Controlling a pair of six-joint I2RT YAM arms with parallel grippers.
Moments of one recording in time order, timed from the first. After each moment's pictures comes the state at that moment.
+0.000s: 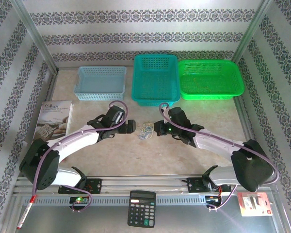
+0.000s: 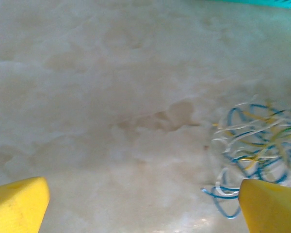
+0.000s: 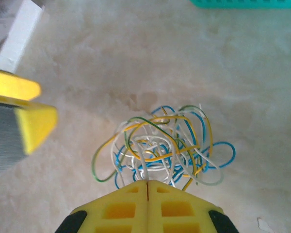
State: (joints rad) left arm -0.59 1.36 0.78 -0.32 -0.07 -0.57; right arm 0.62 1.33 0.63 0.00 -0.27 0.51
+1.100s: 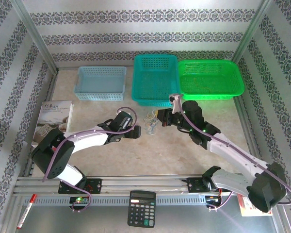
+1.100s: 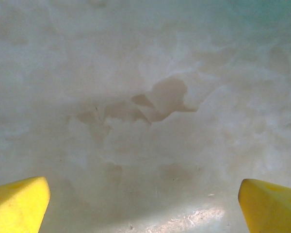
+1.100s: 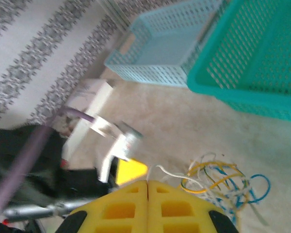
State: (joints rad) left arm -0.67 1.51 0.73 -0.16 -0.11 -0.57; right arm 0.58 1.08 0.70 -0.02 -0.30 0.55
